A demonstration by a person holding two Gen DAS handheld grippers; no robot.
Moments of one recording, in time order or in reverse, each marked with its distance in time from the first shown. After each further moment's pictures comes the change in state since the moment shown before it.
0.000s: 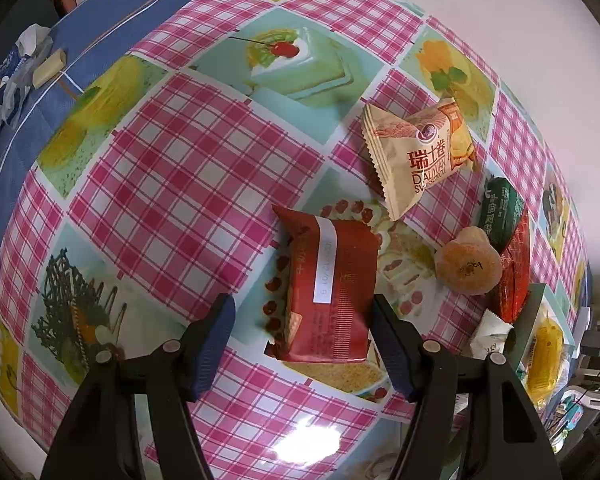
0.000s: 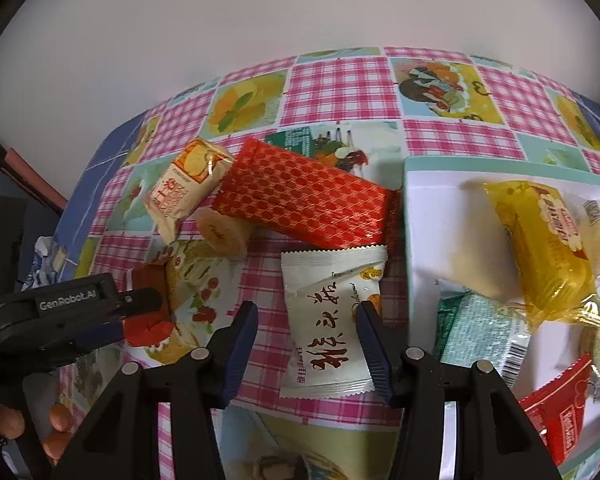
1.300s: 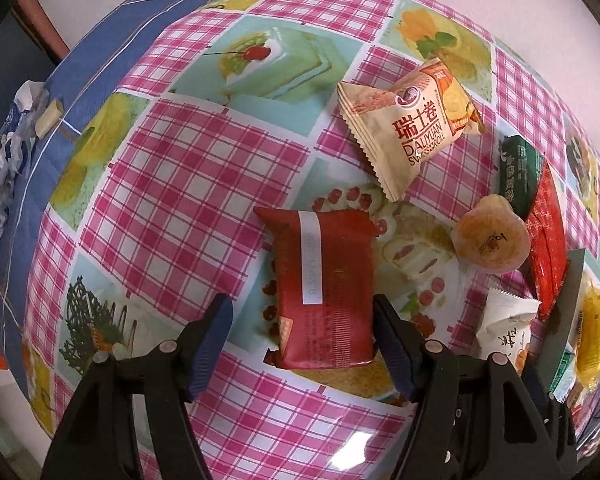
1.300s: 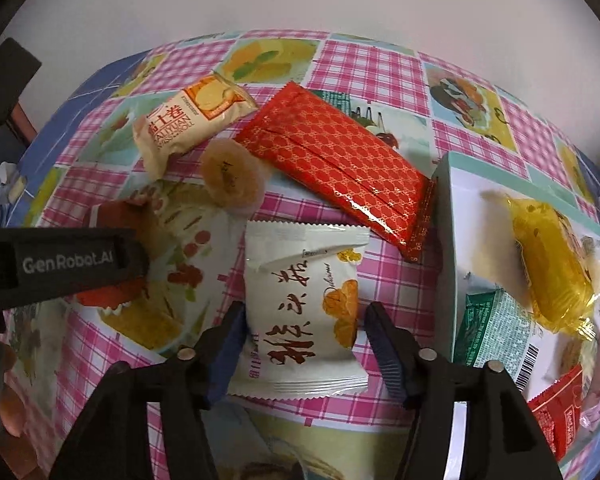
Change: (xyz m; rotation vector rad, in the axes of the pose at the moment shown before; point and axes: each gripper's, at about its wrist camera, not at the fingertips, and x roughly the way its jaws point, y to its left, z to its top) left arm 0.011 -0.064 -0.013 0.133 -0.030 0.174; right arm 0.031 0.035 -0.018 -0.186 0.029 -0.213
